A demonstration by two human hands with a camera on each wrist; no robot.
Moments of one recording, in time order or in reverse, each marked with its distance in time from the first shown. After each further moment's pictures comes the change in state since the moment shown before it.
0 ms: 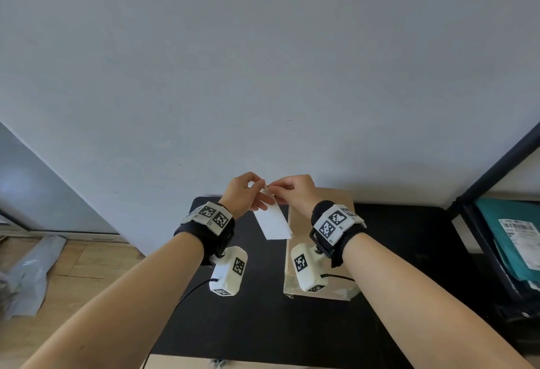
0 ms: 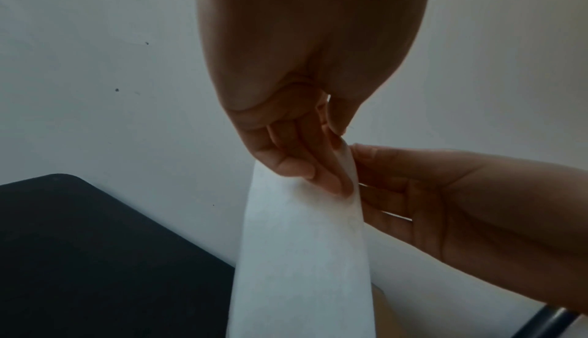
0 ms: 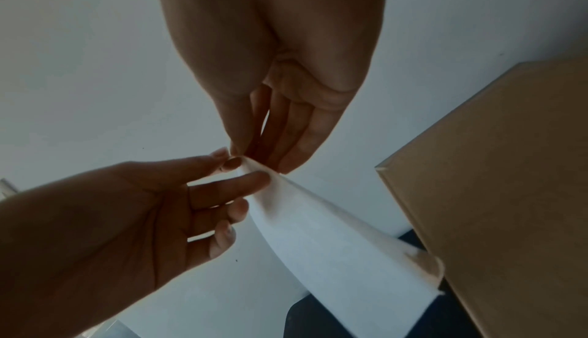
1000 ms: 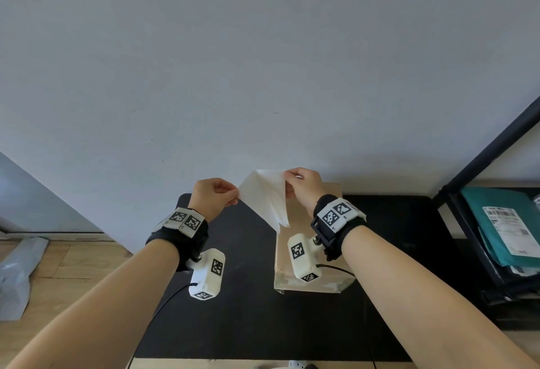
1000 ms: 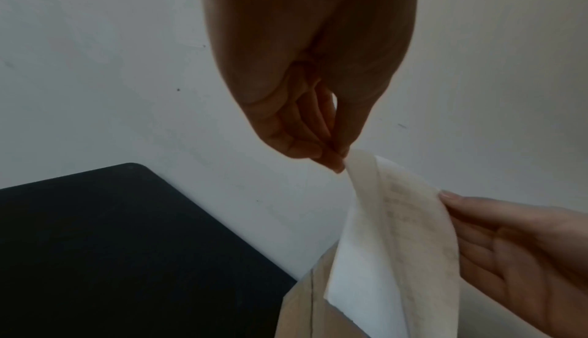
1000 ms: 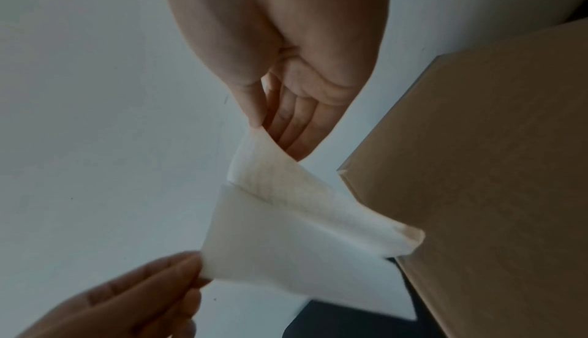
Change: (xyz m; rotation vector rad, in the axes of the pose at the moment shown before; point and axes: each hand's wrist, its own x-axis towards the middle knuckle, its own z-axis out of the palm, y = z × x) left_hand 0.017 -0.042 -0.022 0.058 0.198 0.022; right_hand 0.012 0.021 -0.025 0.264 0.190 0.194
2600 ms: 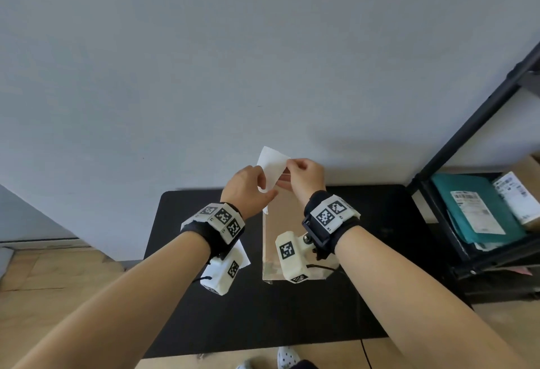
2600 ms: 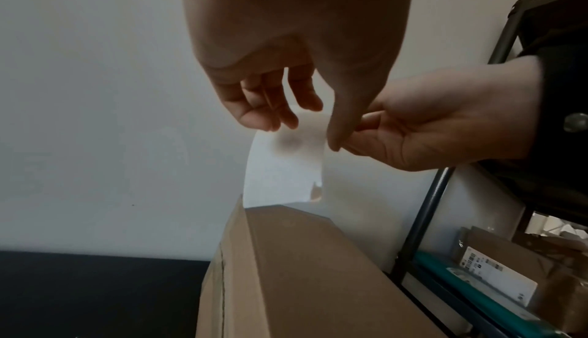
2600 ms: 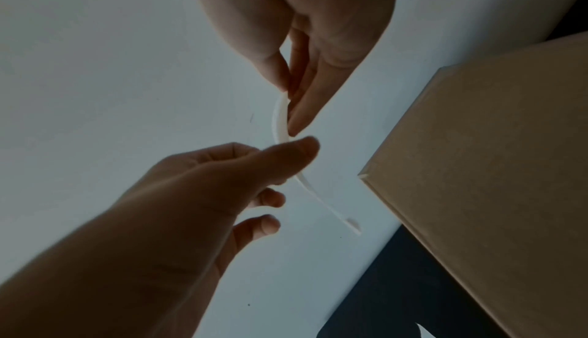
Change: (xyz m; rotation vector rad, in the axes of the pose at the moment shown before) left_hand -0.030 0.050 0.065 0.523 -0.099 0.337; right_hand -0.024 -0.012 -0.006 0.097 0.316 -0.005
